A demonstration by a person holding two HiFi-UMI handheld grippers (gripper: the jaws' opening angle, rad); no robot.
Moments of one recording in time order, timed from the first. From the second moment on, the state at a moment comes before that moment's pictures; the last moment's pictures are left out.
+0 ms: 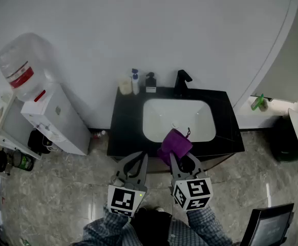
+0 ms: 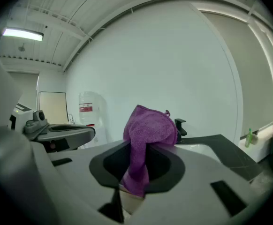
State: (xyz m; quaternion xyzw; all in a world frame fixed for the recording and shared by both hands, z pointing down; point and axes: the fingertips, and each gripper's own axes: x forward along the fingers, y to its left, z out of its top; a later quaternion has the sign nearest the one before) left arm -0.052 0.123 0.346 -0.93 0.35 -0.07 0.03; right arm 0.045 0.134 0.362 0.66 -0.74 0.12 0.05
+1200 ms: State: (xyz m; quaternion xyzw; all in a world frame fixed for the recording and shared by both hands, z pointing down) left arm -0.041 0.136 0.337 -0.92 0.37 -0.07 0.03; right arm 0.070 0.146 0.365 0.66 -0.74 0.14 0.04
